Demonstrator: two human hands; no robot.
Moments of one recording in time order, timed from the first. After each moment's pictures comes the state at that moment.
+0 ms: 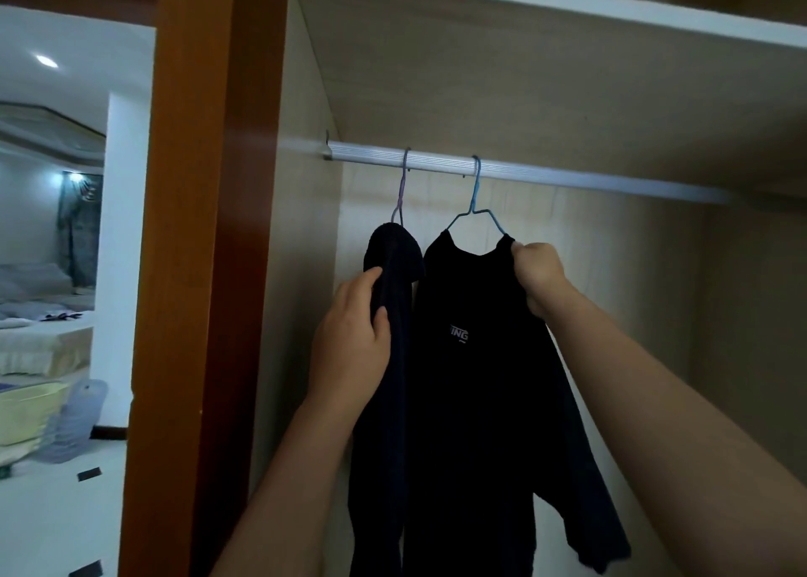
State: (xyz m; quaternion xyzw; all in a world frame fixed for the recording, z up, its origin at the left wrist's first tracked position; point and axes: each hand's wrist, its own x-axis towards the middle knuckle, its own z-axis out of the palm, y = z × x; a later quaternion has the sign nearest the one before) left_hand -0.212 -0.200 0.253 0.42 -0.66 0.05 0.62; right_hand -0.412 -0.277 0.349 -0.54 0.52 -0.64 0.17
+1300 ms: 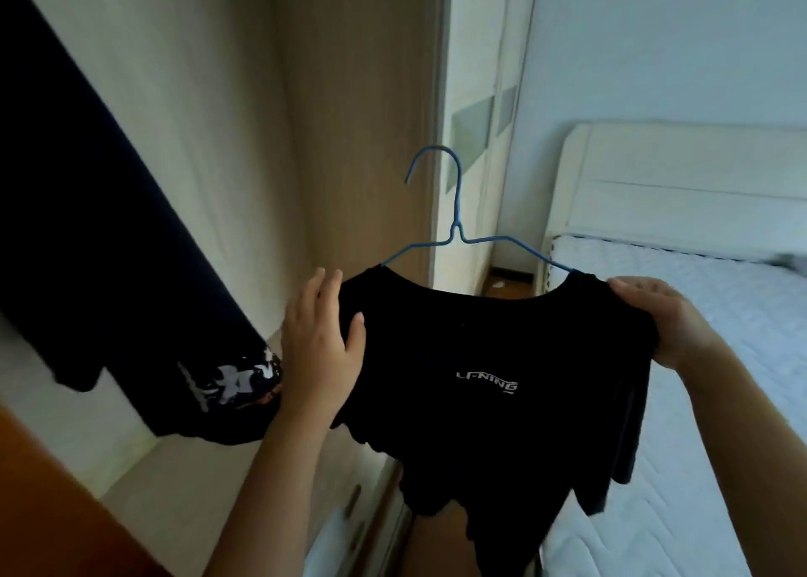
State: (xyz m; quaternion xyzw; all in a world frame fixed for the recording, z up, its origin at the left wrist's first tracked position) left_hand -0.267 -0.108 0.029 0.14 -0.89 -0.19 0.39; right_hand -0.410 0.196 0.074 -0.24 0.64 -0.72 0.16
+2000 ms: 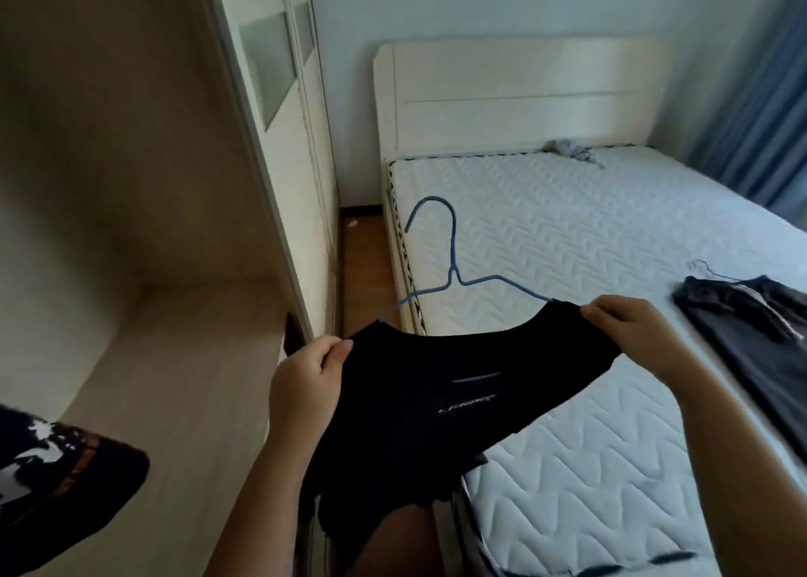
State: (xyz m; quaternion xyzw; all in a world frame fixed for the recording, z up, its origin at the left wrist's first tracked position) left_hand -0.261 -0.034 -0.037 0.02 -0.90 -0.41 0.15; right_hand -0.275 0.316 -0.017 0.07 0.91 -0.41 -0.06
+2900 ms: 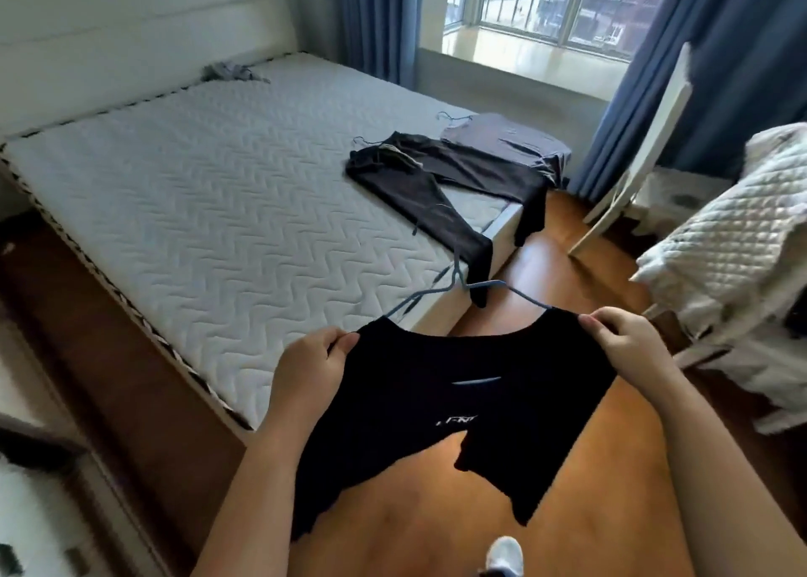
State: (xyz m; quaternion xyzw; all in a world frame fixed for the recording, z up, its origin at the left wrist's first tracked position) left_hand -0.003 0.262 -0.068 -0.30 -0.86 -0.39 -0.14; right_hand 0.241 0.504 -0.070 0.47 0.80 -0.31 -0.18
